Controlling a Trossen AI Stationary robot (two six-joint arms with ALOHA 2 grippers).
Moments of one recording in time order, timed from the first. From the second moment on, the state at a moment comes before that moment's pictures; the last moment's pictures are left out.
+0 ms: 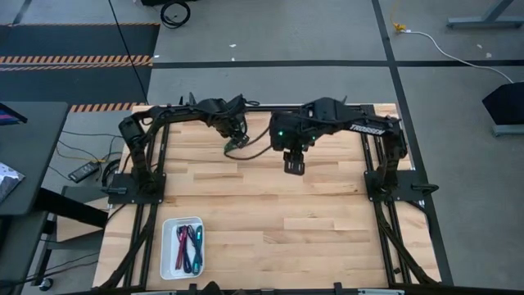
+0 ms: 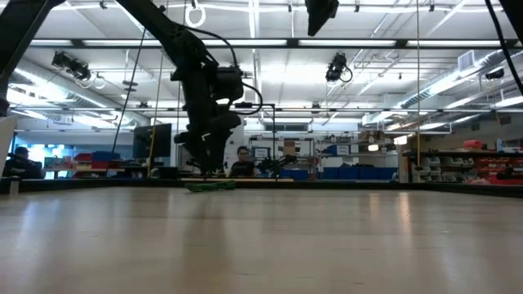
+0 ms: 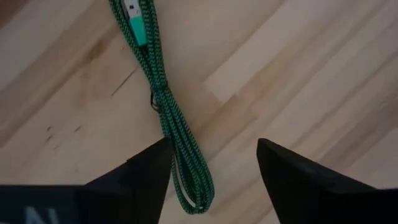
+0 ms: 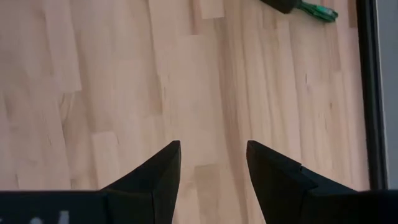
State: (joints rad) left arm 0.57 1.87 1.29 -0.69 0.04 -0.24; right arm -0.04 1.88 2.22 -1.57 0.06 0.08
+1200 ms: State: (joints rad) left arm 0.52 1.99 1.29 -0.74 -0.05 -0.32; right arm 0.20 1.86 2.22 -1.57 0.09 0.10
